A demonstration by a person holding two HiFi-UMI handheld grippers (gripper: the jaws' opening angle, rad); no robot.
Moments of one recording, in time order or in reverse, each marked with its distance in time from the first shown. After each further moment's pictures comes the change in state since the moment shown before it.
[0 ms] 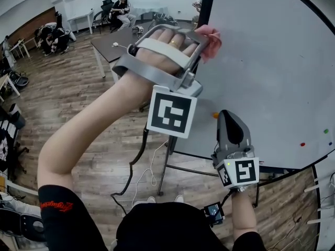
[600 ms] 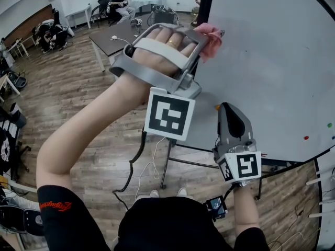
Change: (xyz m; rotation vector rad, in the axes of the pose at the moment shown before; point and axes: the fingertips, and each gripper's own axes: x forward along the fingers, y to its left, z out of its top) left arm -0.005 -0.024 0.005 -0.002 -0.022 -0.025; right arm 0.005 0.003 -0.012 0.006 0.013 -0.001
